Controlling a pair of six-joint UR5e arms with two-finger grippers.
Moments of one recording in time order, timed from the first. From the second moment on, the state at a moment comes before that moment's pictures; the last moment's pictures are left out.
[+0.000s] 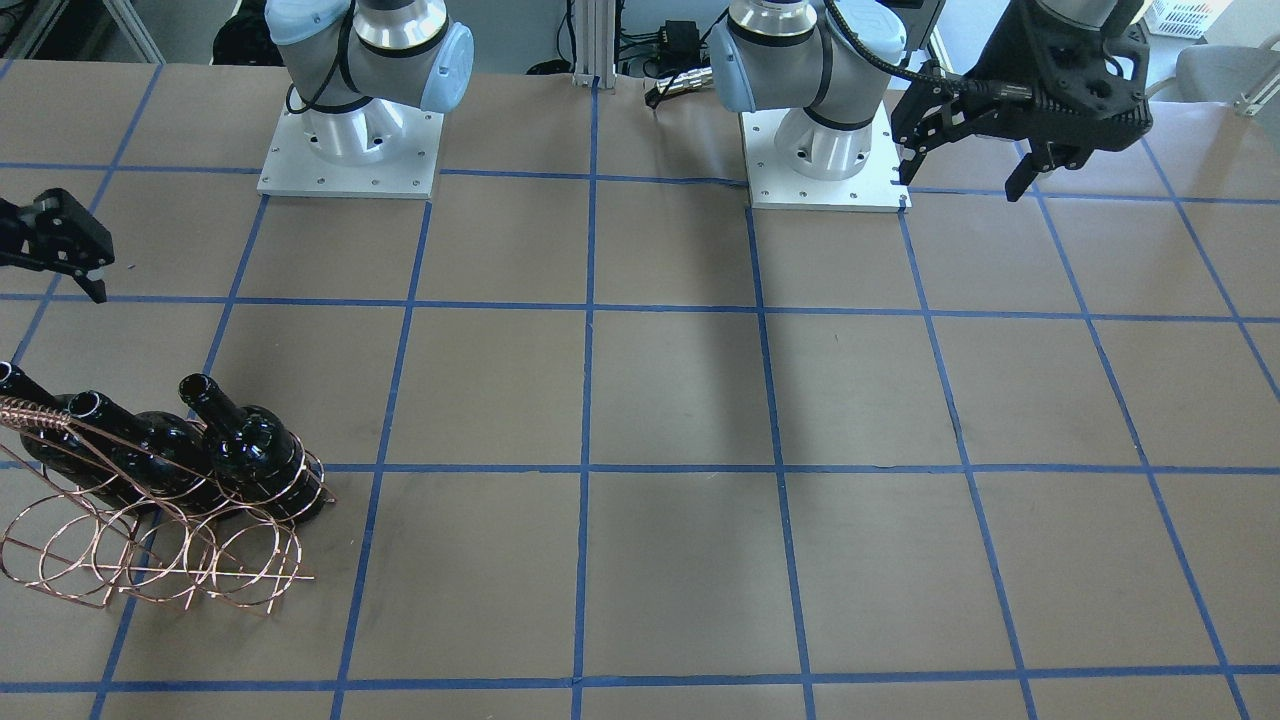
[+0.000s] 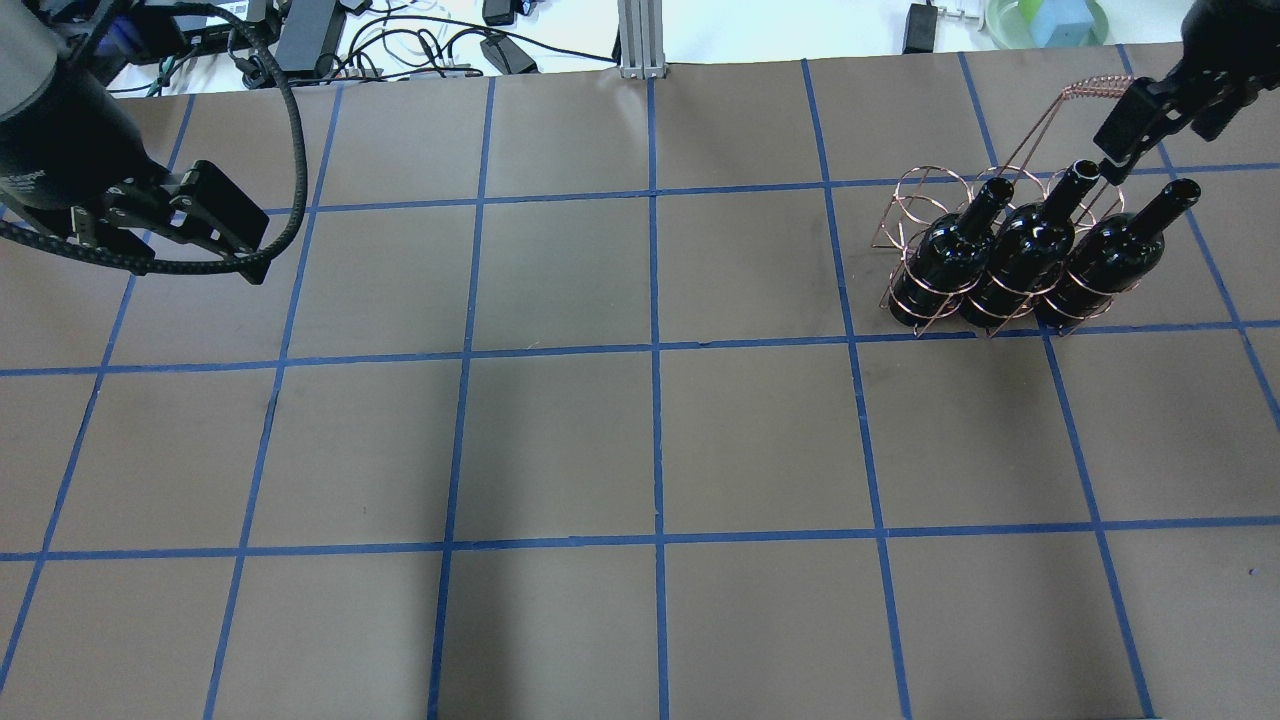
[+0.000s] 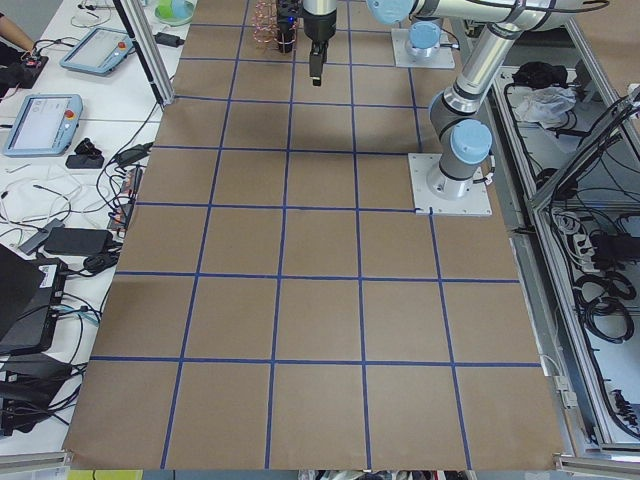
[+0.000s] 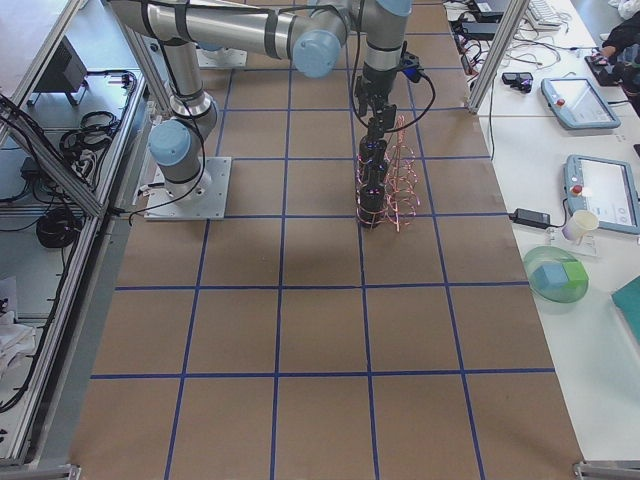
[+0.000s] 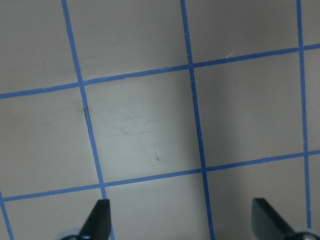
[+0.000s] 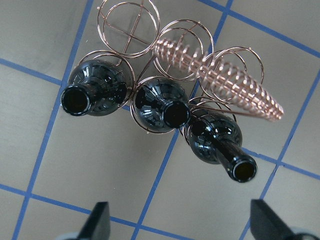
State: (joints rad) left arm -1.40 -1.44 -1.55 -1.73 1.56 0.30; right arm 1.28 -1.50 1.46 -1.57 -1.67 -0.61
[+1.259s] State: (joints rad) left arm -1.52 -1.56 -1.39 -1.66 1.63 0.00; right arm 1.54 -1.53 1.46 -1.56 -1.56 -0.13
